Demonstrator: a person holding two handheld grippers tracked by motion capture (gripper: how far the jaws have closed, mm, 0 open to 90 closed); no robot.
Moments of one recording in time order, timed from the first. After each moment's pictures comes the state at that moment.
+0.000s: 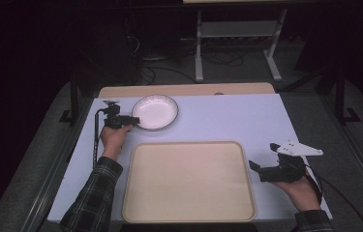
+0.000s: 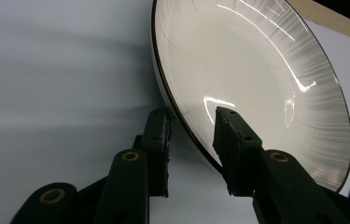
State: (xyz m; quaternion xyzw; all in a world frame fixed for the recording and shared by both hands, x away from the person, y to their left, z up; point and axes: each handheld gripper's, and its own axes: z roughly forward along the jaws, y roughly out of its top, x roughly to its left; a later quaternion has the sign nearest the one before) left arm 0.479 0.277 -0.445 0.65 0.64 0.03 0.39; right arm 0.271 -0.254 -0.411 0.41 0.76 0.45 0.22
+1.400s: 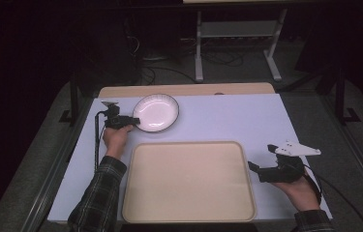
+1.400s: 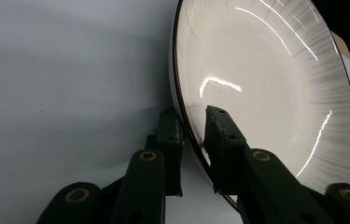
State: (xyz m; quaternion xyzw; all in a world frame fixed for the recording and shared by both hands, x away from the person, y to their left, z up) left arm 0.483 0.281 -0.452 0.63 0.66 0.00 0.41; right arm 0.271 -0.252 -0.412 0.40 0.77 0.44 0.21
